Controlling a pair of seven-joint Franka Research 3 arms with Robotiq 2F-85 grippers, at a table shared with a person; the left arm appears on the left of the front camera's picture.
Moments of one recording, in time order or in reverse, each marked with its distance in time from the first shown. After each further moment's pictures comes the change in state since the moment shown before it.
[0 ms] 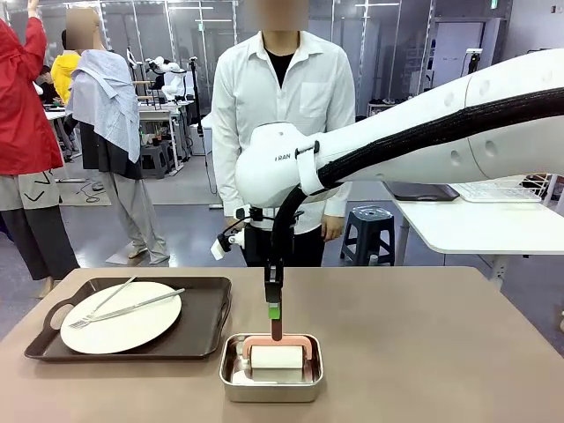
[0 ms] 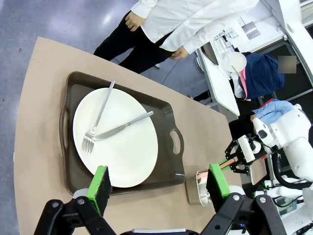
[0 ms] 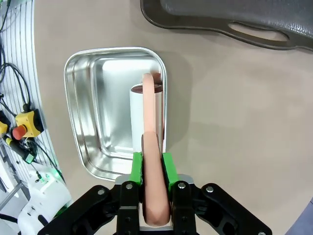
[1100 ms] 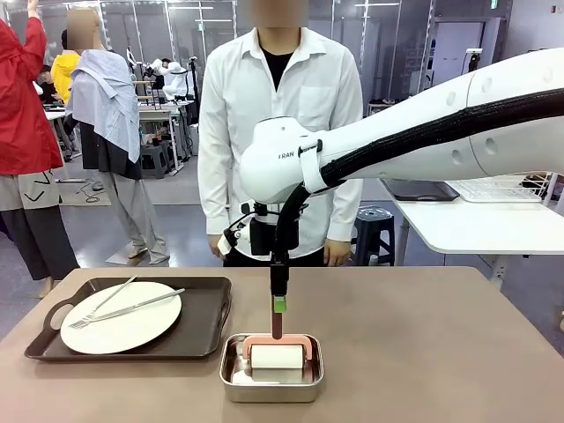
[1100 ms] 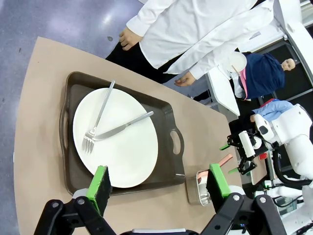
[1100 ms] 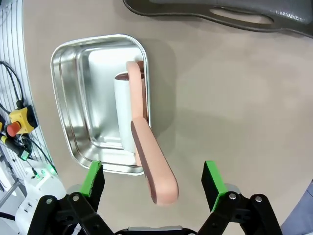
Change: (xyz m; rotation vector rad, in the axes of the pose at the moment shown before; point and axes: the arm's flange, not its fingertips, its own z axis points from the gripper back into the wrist) left arm 0.000 0.000 0.000 0.000 0.000 0.000; right arm -0.007 -0.010 0.008 -0.030 0.027 -0.021
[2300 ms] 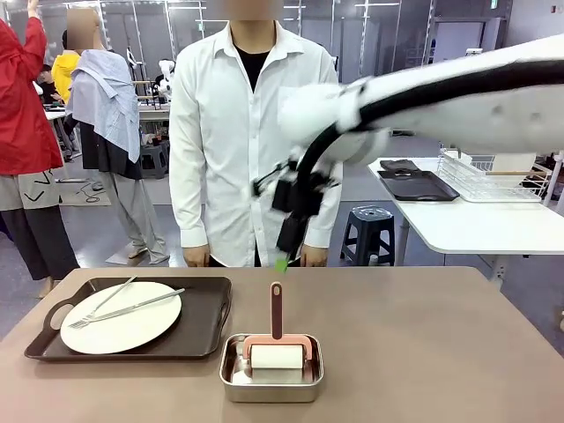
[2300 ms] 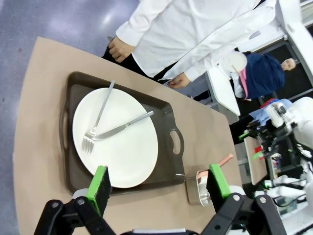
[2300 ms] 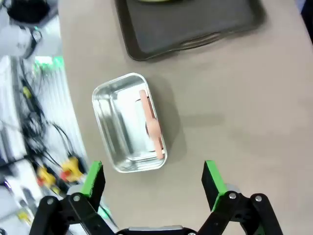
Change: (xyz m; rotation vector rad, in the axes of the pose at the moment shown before) left arm 0.000 0.000 0.000 0.000 0.000 0.000; right arm -0.097 -0.031 0.094 0.171 -0.406 -0.293
